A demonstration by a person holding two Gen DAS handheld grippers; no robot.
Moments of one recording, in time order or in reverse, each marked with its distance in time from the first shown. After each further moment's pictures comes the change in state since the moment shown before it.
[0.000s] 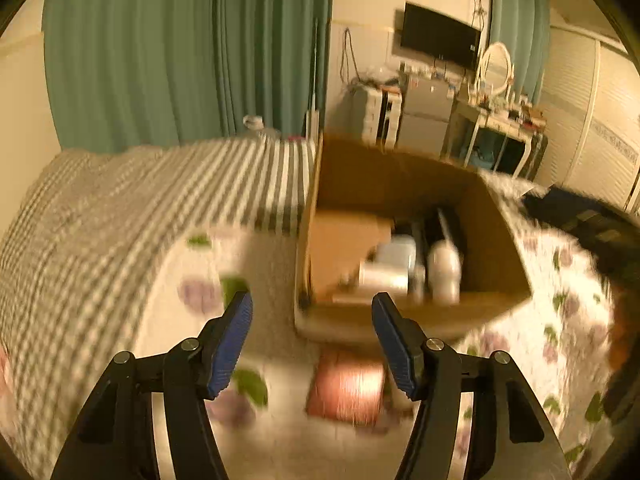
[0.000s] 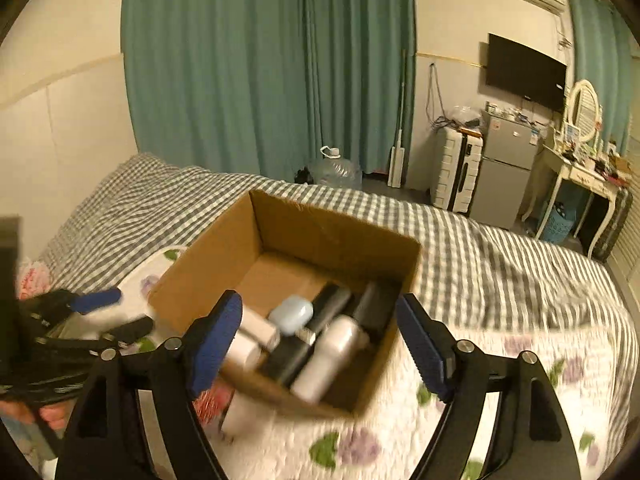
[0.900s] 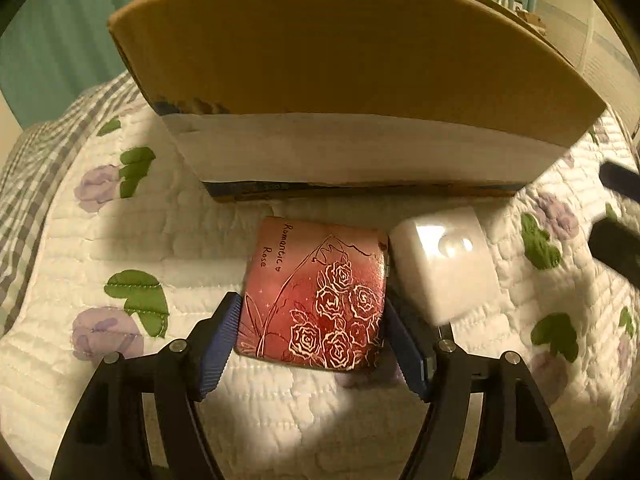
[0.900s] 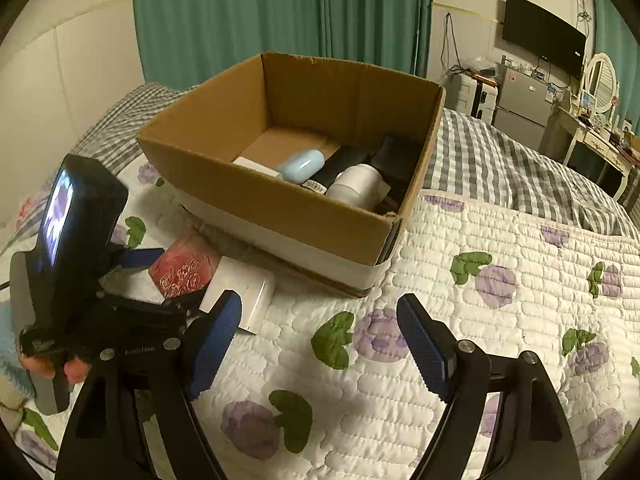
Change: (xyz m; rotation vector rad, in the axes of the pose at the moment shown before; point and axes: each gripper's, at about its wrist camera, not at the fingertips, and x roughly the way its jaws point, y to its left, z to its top) left arm 0.099 -0.046 -0.068 0.137 0.263 0.036; right arm 0.034 0.005 -0.107 -0.043 0.195 0.028
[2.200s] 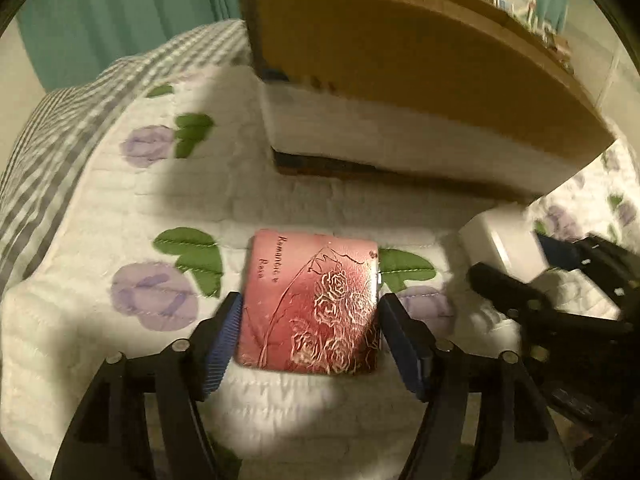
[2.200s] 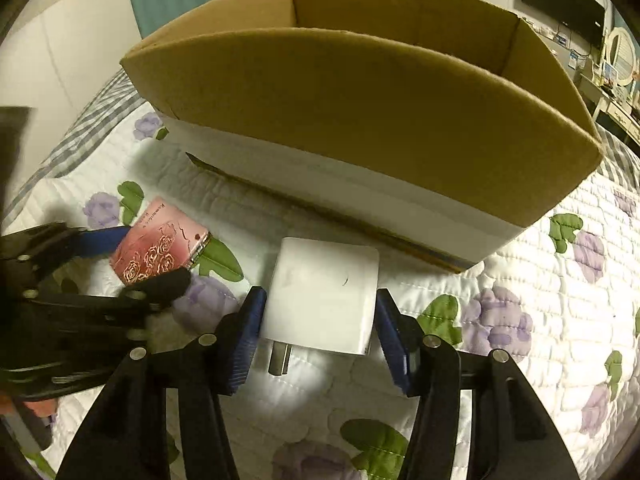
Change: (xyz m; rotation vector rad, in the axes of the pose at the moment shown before) left arm -0.016 0.017 -0.026 -0.085 0.044 0.043; right arm 0.071 0.032 -0.010 0.028 0.141 0.064
